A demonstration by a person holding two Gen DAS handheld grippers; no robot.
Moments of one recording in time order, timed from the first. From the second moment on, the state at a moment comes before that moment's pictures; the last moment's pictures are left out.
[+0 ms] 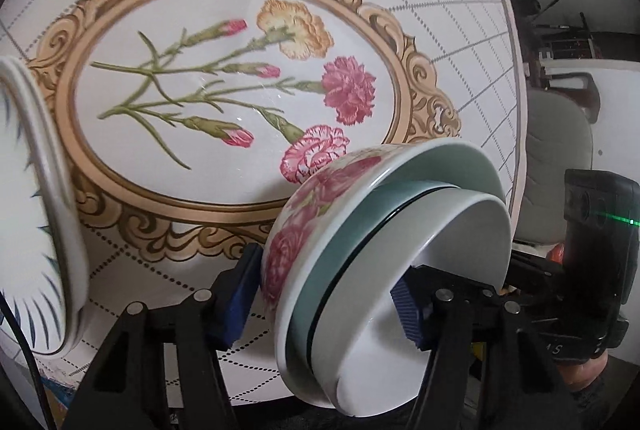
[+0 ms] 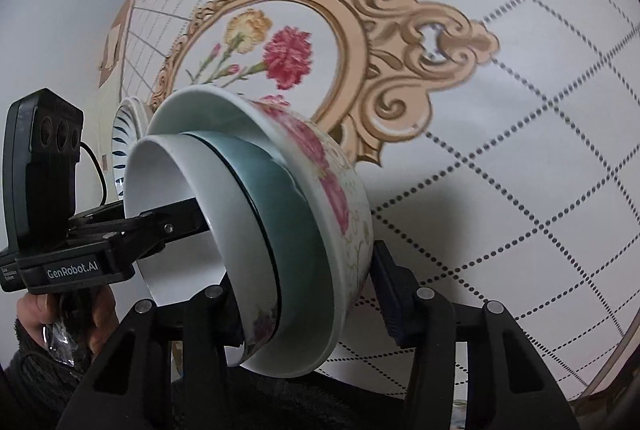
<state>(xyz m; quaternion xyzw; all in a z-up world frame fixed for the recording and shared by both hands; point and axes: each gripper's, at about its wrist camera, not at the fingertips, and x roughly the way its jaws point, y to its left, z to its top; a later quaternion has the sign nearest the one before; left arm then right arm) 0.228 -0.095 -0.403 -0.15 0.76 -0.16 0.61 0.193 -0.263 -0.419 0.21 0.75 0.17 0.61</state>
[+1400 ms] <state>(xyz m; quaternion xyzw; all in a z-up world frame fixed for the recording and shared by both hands) 0.234 0.147 -0.348 -0.22 0.70 -0.07 0.68 0.254 -0.004 -0.358 0.12 0.73 0.28 0.62</state>
